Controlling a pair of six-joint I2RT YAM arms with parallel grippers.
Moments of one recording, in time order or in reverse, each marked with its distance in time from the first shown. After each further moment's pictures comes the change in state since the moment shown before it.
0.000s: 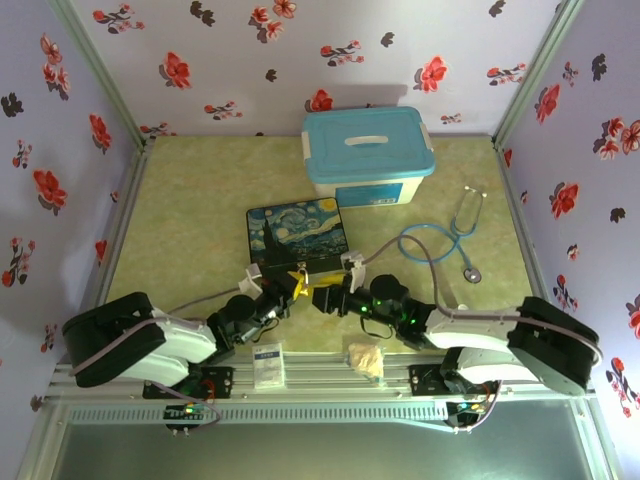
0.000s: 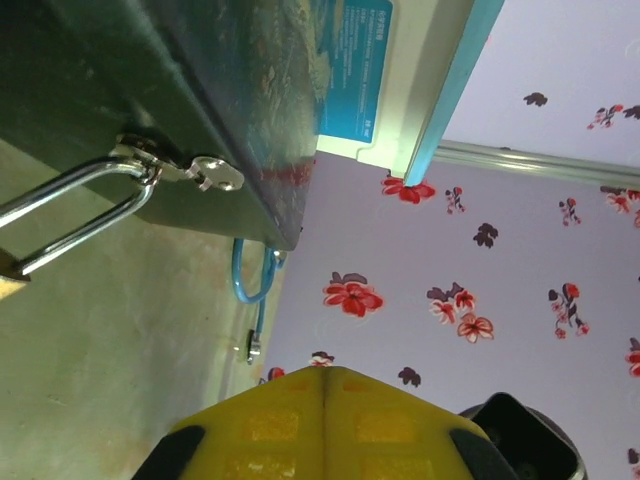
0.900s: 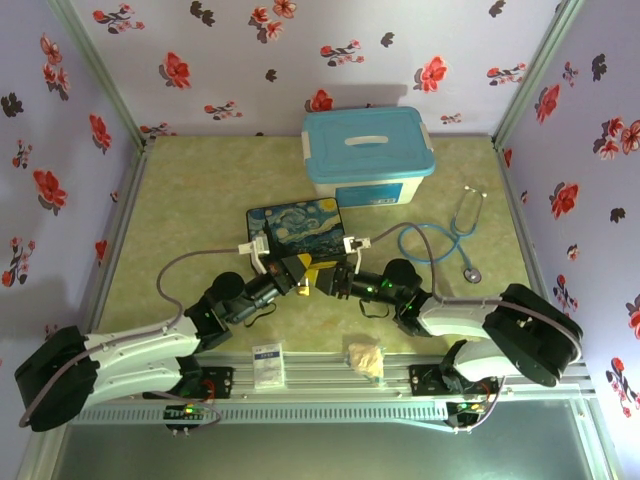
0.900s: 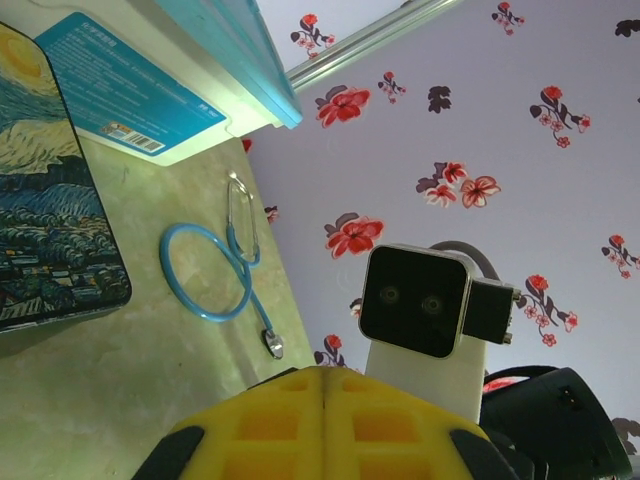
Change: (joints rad) left arm 0.074 -0.345 0.202 -0.418 0.221 0.605; right arm -0.154 0.156 0.040 0.399 -0.396 0.269
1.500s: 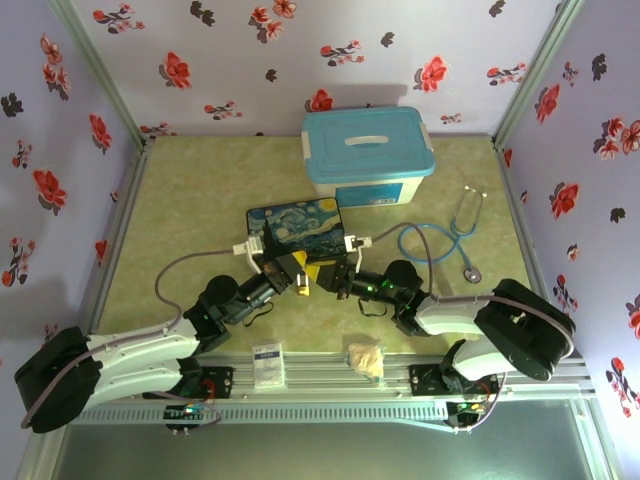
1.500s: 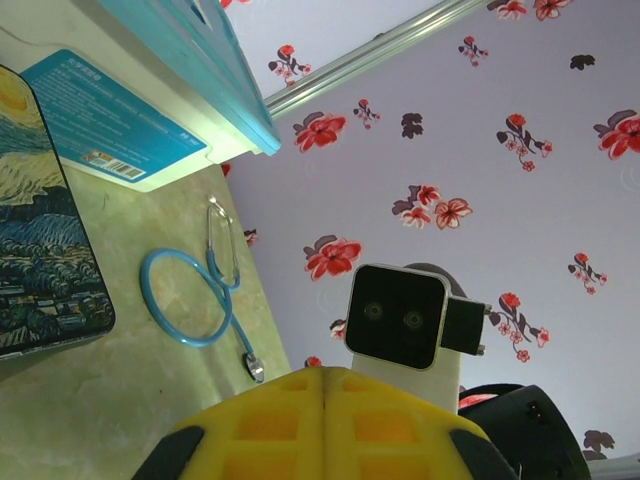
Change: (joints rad) left arm 0.021 0.000 -0.049 0.124 -0.003 -0.008; right arm 0.000 0.051 -0.005 0.110 -0.003 0.035
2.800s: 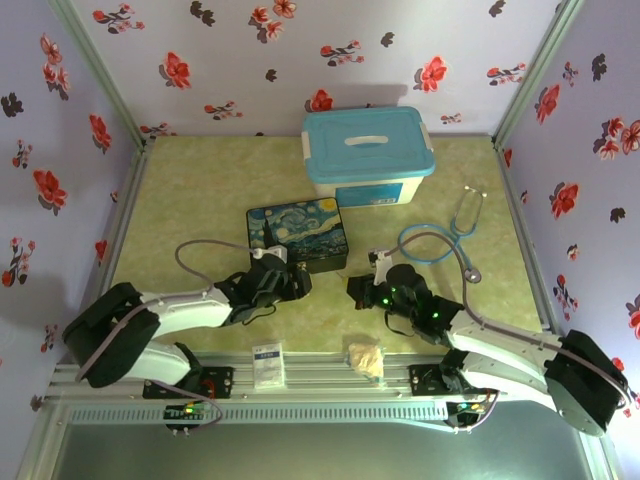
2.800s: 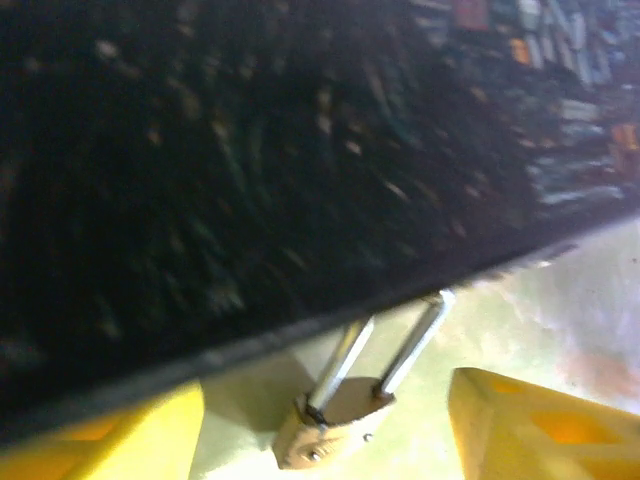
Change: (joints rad) left arm 0.104 0.388 0.210 -0.666 0.009 0.209; right arm -0.019 -0.435 -0.033 -0.984 0.391 -0.296
